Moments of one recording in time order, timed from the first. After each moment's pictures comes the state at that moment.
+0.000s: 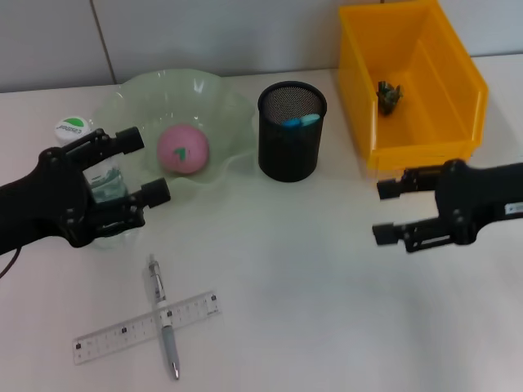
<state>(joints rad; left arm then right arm) -0.41 -2.05 0.81 0.64 1.58 1.77 -1.22 0.44 1.97 -0.88 -0.93 -1.91 -1.74 1.63</state>
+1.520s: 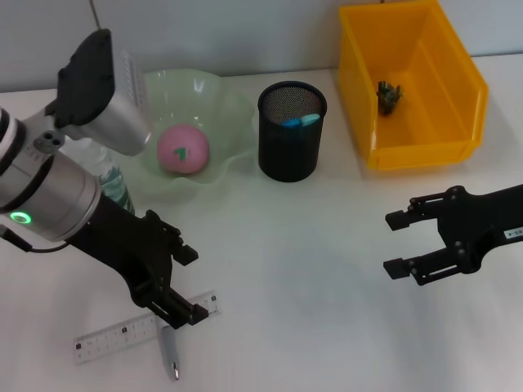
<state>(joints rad) -0.69 -2.07 1.31 1.25 2.36 1.78 -2.02 0.47 1.99 -0.87 -0.96 -2.11 -1.73 1.57</state>
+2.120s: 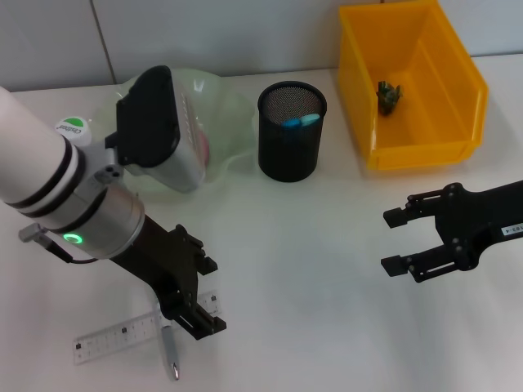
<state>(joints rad) -0.69 -2.08 1.52 1.22 2.36 1.60 -2.05 0.47 1.99 -0.87 -0.96 -2.12 -1.73 1.57</state>
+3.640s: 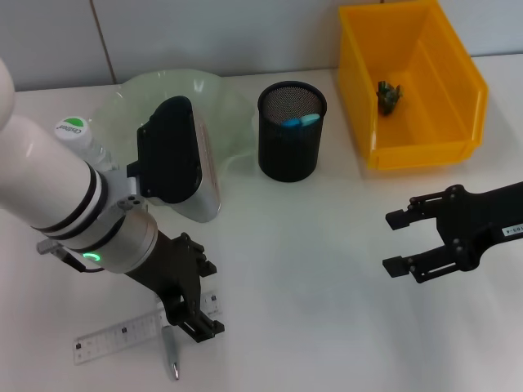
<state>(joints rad) -0.65 -2.08 1.66 1.20 2.40 1.45 -2.05 0.48 1.99 -0.87 -0.96 -2.13 -1.73 1.60</state>
